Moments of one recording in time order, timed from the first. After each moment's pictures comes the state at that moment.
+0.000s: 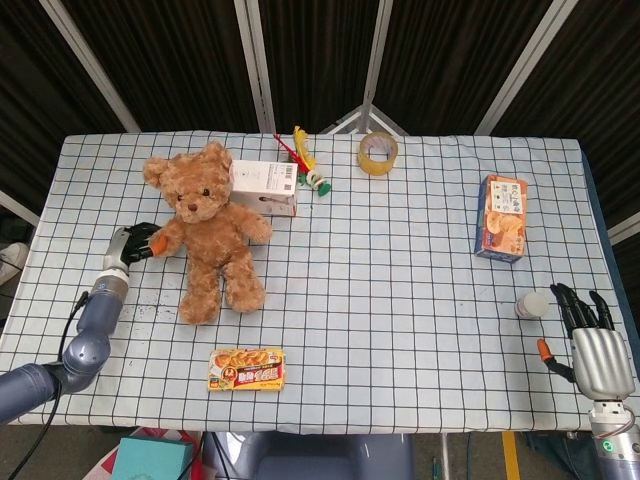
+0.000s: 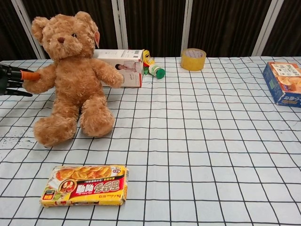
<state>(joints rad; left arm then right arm) -0.71 -1.43 -0.40 -1.30 0.31 0.69 -0.33 0.08 -1.22 0.08 -1.45 -1.50 1.50 0.08</state>
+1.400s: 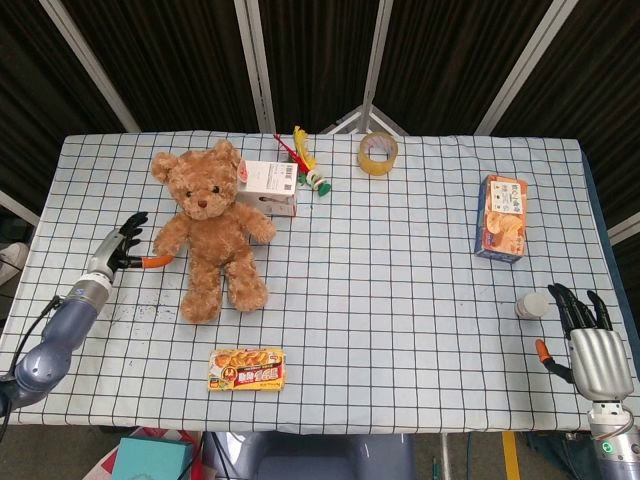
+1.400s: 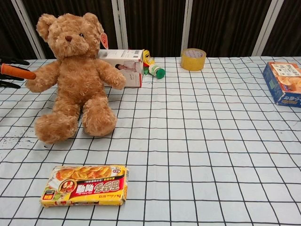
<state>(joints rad) -0.59 -1.23 -0.43 -1.49 0.50 0.55 -0.33 0.08 -1.22 0.07 -1.46 -1.52 1.51 0.07</state>
